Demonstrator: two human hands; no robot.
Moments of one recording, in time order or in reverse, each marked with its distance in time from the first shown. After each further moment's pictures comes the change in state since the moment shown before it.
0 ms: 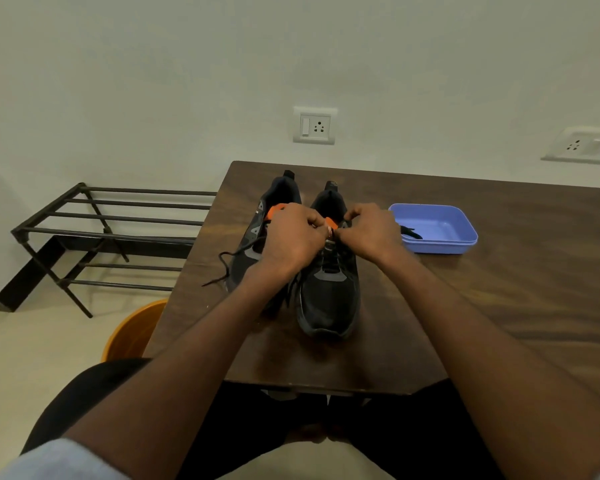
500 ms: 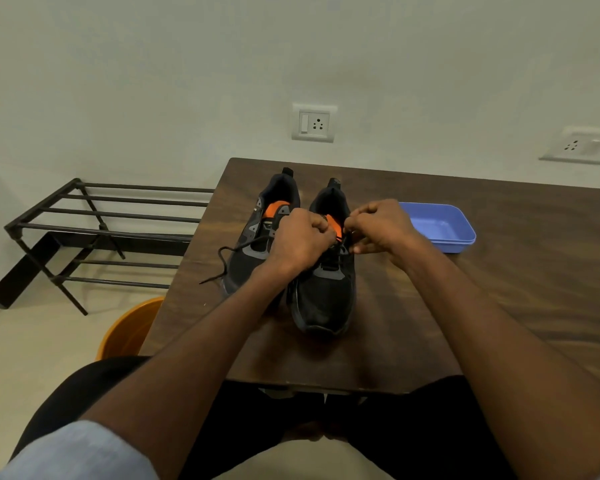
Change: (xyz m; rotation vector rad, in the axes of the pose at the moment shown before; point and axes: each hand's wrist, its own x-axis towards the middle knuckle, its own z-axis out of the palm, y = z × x) left_hand 0.009 -0.015 0.020 -0.054 -0.077 -0.012; right_hand 0.000 0.012 -0.017 0.486 -0.138 0.202
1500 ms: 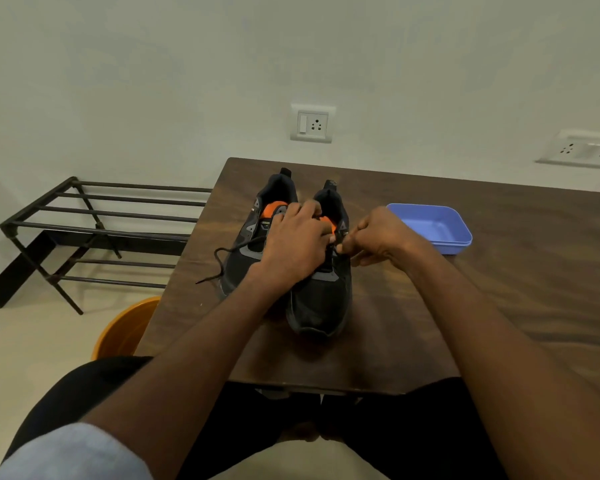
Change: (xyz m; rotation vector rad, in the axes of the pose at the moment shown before) left_hand -0.005 0.001 -0.002 0.587 0.001 0.233; right_hand -0.004 -0.006 -0.005 -0.234 -0.177 0.075
